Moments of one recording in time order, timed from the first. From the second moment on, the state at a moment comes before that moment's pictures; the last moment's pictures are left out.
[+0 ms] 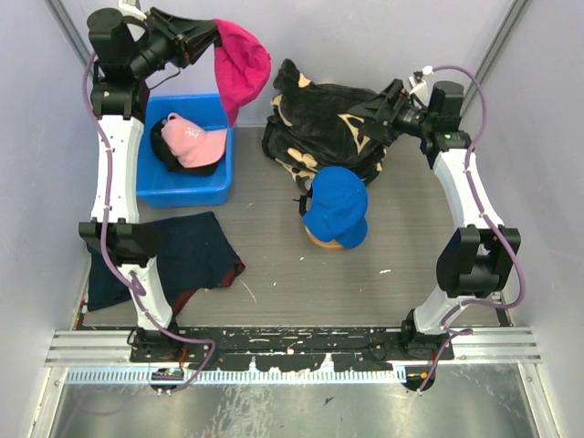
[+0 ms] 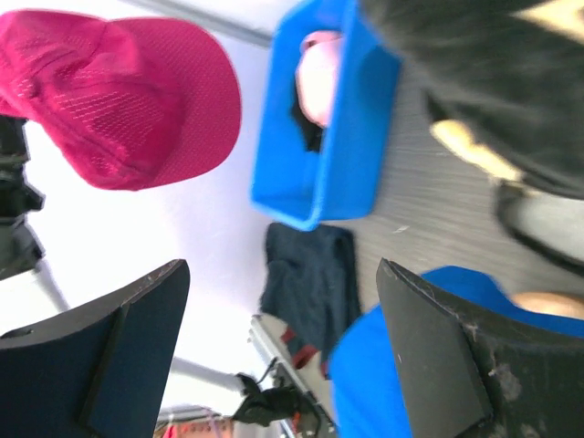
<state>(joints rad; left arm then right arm) -0.05 1.98 2.50 -0.48 0.60 -1.25 -0.05 1.68 1.59 -0.25 -0.85 0.83</state>
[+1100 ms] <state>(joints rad) -0.27 1.98 2.59 0.16 0.54 -2.07 0.37 1.66 1.36 0.94 -0.56 1.81</state>
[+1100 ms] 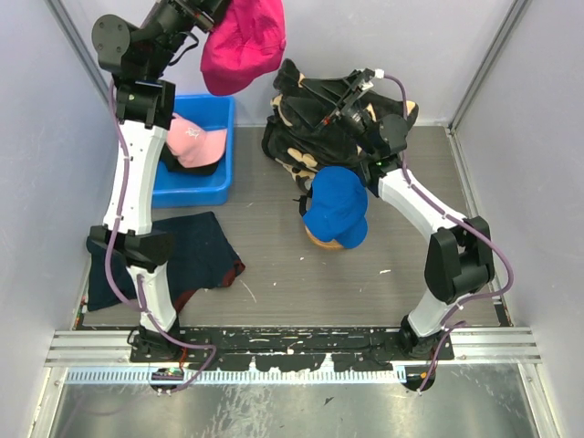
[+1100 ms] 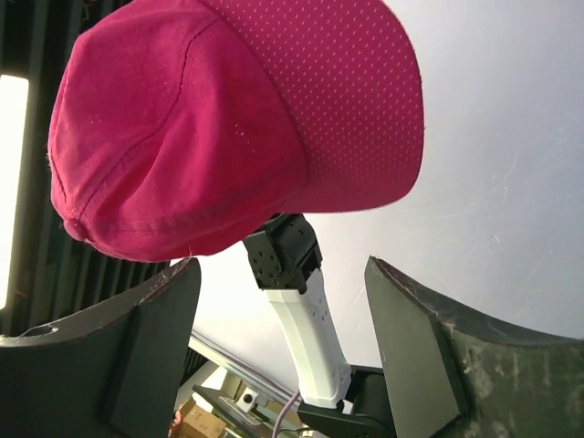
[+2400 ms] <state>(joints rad) -0.35 1.85 2.43 0.16 0.45 -2.04 0.53 1.87 1.40 1.35 -0.29 1.89</state>
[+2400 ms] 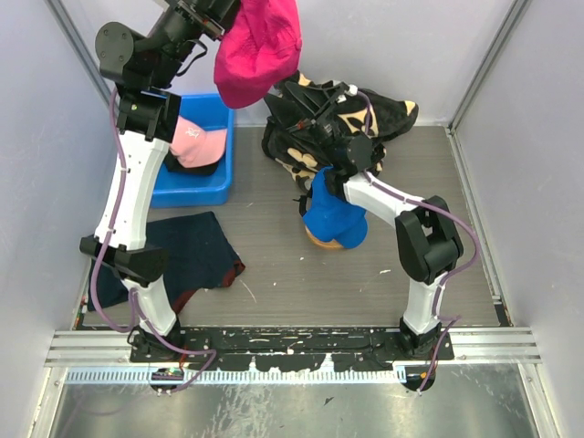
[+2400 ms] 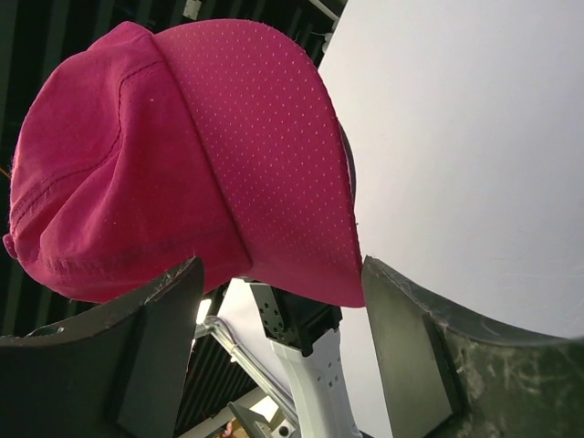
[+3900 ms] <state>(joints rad) -0.37 1.76 2.28 0.19 0.38 -2.04 0.60 1.95 1.48 1.37 -0.24 1.86</state>
